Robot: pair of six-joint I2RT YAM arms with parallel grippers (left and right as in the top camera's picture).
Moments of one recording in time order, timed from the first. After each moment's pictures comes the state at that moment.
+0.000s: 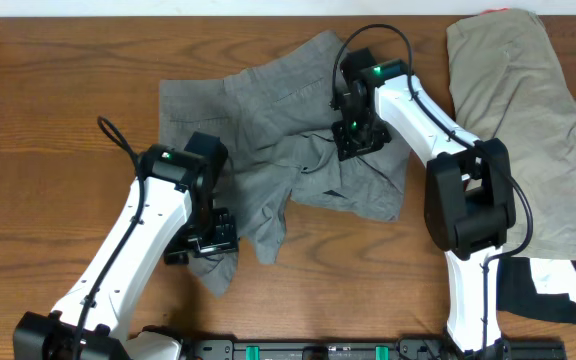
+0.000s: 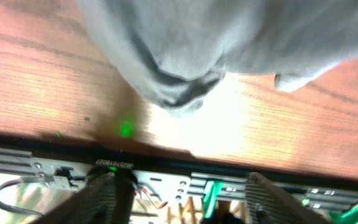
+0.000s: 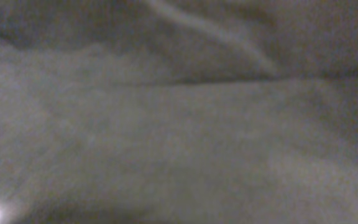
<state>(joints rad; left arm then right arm) -0.30 1.44 1.10 -1.46 0.10 -0.47 0.35 2.26 1.81 -1.13 -0.18 0.04</state>
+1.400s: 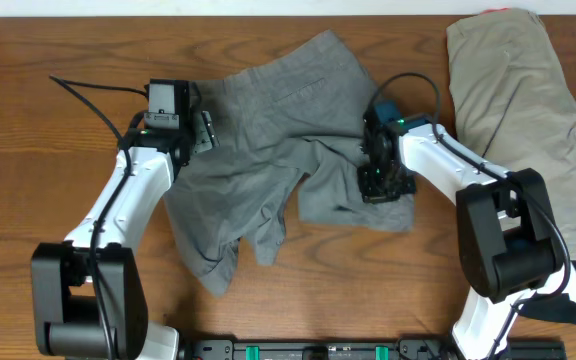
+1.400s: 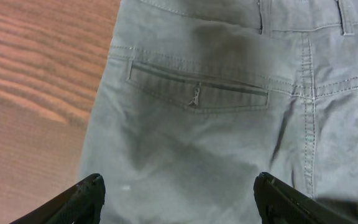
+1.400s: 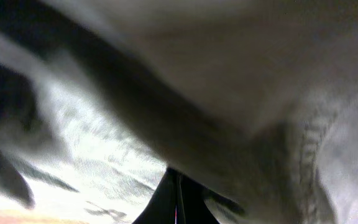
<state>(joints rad) -0.08 1.66 1.10 -0.44 -0.12 -0.35 0.32 1.97 1.25 -0.94 -0.10 0.23</state>
